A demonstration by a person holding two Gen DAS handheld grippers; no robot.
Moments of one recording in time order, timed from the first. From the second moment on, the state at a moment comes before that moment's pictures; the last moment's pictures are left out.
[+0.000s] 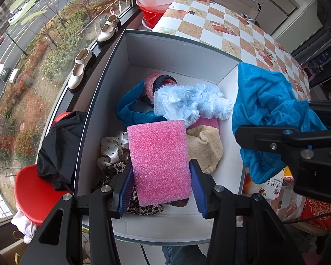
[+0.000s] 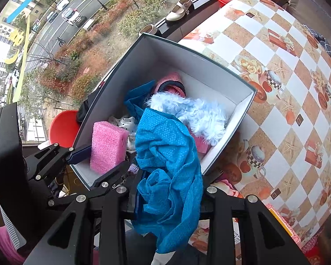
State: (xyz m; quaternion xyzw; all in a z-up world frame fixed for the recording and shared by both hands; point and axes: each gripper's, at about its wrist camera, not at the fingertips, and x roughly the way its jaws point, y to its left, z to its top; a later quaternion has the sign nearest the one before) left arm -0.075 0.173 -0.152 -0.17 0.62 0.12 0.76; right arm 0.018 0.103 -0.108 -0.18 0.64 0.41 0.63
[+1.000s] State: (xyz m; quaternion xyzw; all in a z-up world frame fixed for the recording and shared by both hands) left arm -0.066 0.168 -0.151 -0.16 0.62 0.12 0.76; right arm 0.021 0.096 -0.104 -0.18 0.63 0.41 0.64
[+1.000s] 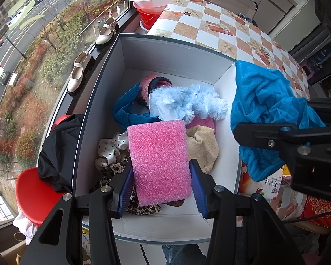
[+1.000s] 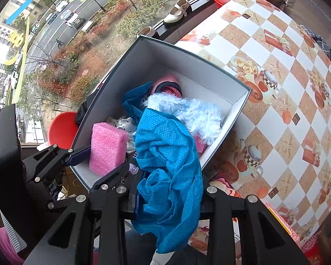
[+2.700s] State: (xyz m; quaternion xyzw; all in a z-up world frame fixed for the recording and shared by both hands) left arm -0.089 0.181 -0.142 -0.19 0.62 0.15 0.75; right arm 0.008 0.081 -0.086 -0.15 0.63 0.39 0.66
